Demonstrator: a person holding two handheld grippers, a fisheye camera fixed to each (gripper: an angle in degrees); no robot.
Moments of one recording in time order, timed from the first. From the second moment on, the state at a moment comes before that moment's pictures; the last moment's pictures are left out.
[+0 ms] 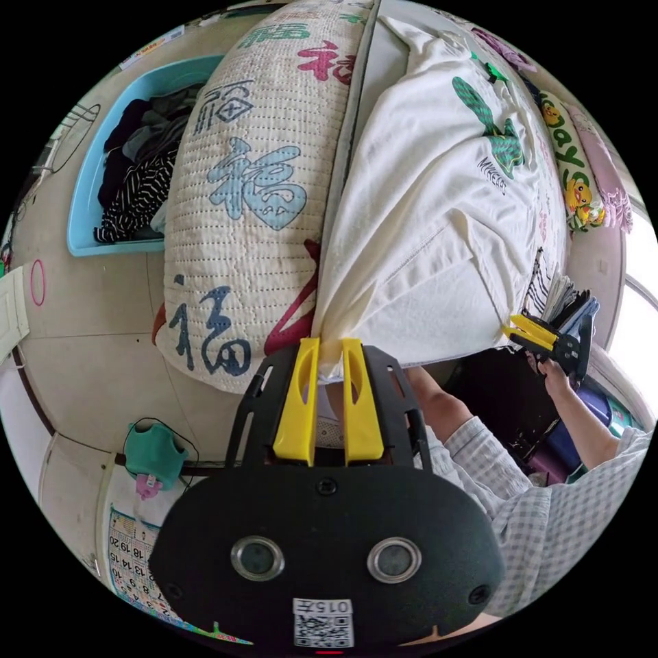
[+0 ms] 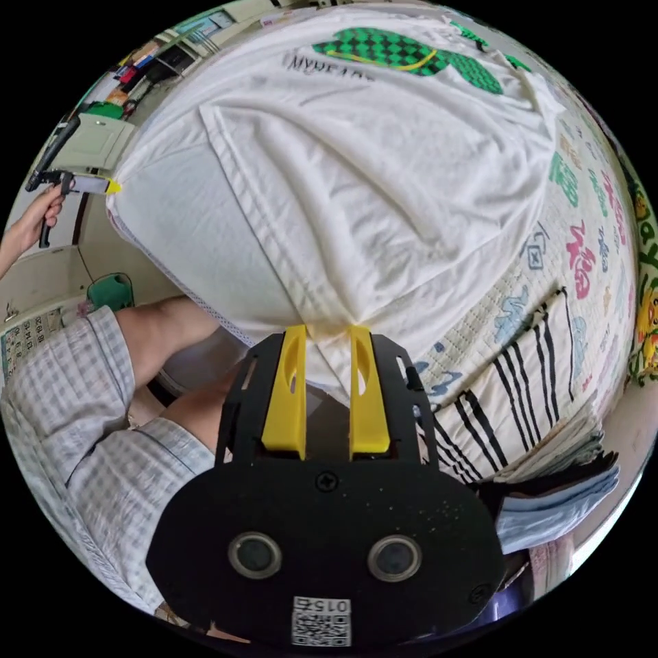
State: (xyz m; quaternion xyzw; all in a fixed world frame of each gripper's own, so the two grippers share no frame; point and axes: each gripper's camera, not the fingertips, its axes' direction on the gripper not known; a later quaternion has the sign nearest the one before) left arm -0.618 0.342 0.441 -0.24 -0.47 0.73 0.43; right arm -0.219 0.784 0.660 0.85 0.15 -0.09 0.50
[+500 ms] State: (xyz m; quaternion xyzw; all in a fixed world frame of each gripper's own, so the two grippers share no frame) left arm -0.635 0.403 0.420 -0.27 -0.43 0.77 0.39; right arm -0.008 0.817 0.792 0.86 0.00 -0.03 0.51
